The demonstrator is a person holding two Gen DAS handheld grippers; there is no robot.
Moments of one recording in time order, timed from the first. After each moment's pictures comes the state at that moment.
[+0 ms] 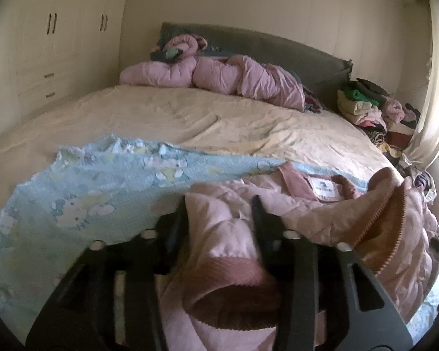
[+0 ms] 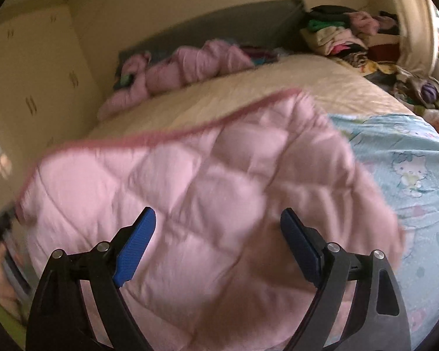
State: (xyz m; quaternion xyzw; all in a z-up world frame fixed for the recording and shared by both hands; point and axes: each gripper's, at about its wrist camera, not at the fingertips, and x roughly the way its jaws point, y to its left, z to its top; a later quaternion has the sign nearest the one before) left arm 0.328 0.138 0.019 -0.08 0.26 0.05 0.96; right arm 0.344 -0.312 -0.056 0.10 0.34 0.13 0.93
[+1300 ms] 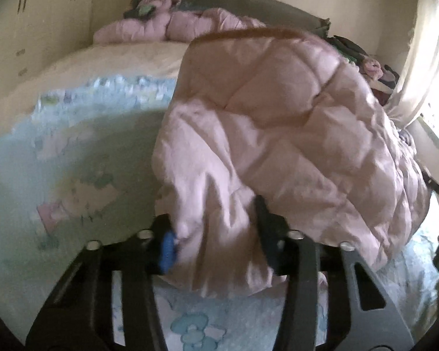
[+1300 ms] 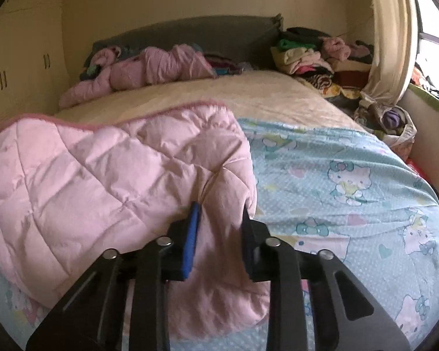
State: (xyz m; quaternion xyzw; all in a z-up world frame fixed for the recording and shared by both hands) left arm 0.281 0.138 -0.055 -0.07 0.35 -0.04 0.93; right arm 0.324 -0.376 -0.094 0.03 0.30 0.02 0.95
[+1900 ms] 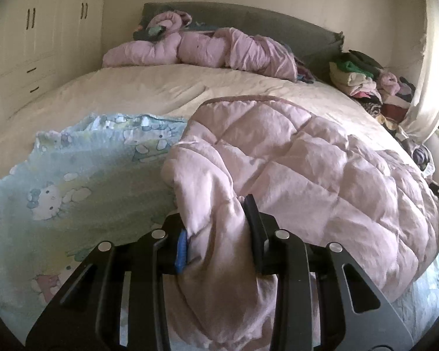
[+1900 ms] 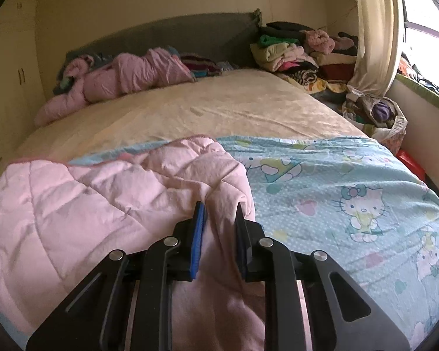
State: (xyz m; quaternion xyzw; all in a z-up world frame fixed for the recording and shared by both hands) left arm 0.358 0.128 -0.034 -0.06 0.32 0.01 0.95; right arm 0.423 -0.367 -0.088 0.04 0.32 -0.03 0.95
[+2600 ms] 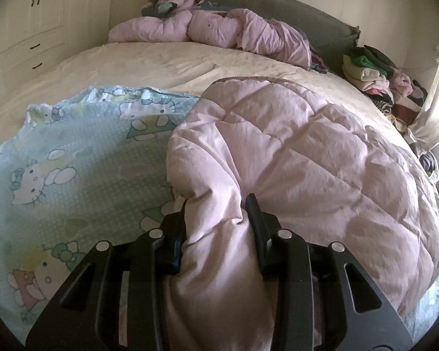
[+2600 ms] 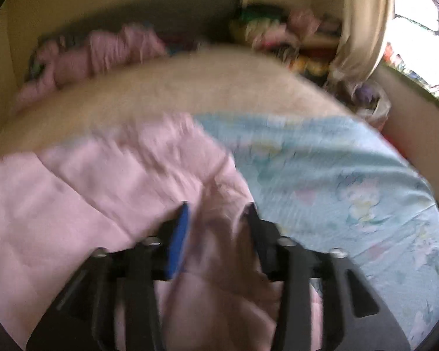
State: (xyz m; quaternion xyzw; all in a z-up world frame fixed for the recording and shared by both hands) left arm 0.384 0.131 -0.057 -0.09 0.36 0.03 0.93; right arm 0.443 -0.353 -0.092 0.05 0.33 -0.09 0.94
